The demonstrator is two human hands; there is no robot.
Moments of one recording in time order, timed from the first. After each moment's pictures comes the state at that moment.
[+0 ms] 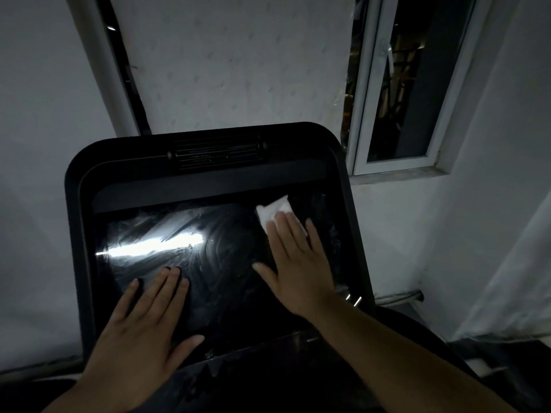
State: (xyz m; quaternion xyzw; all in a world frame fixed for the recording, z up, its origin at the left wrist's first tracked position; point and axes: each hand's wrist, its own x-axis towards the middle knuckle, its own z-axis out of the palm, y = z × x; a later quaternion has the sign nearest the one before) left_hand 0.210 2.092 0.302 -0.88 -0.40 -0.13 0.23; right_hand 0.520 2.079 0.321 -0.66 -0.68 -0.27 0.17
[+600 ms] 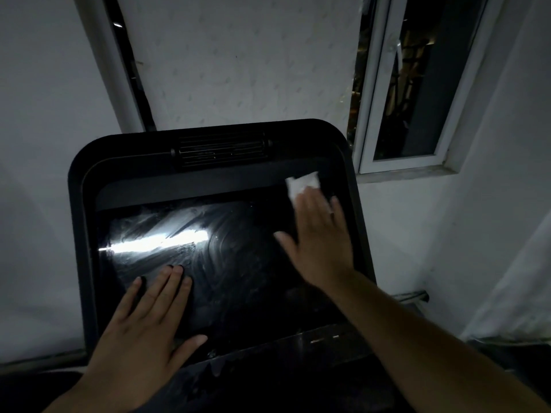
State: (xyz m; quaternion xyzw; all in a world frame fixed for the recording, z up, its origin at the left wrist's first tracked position) left_hand 0.210 2.092 0.300 -0.88 -0.40 -0.12 0.23; right_hand 0.551 2.097 0.351 -0.72 -0.63 -0.26 0.14
